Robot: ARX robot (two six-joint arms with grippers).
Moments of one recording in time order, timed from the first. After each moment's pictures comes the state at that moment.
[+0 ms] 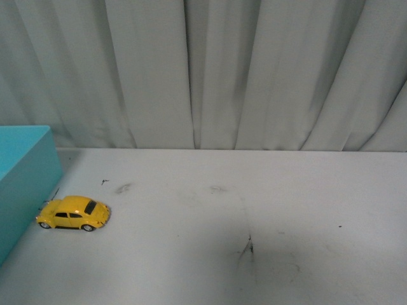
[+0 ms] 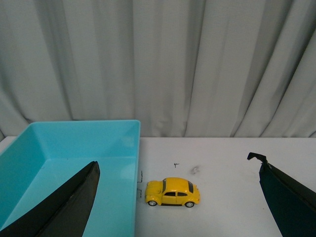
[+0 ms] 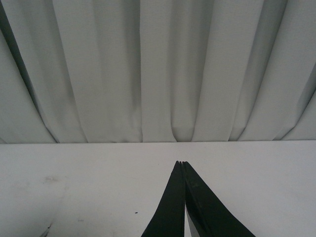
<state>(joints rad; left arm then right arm) 0.00 0.01 0.01 0.00 0.00 0.00 0.00 0.69 0.01 0.67 0.00 -0.02</state>
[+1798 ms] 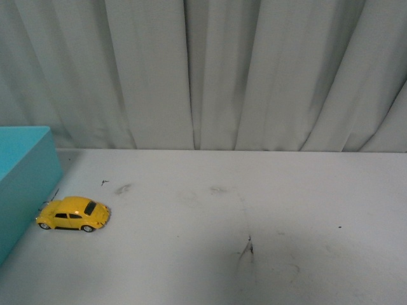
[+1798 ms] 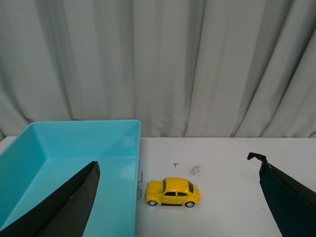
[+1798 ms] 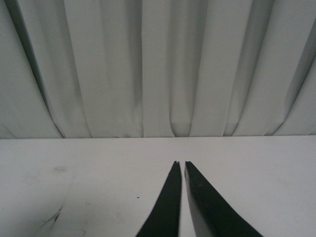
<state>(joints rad) 0.00 0.01 0.01 0.00 0.00 0.00 0.00 0.00 0.01 0.00 0.00 -0.02</state>
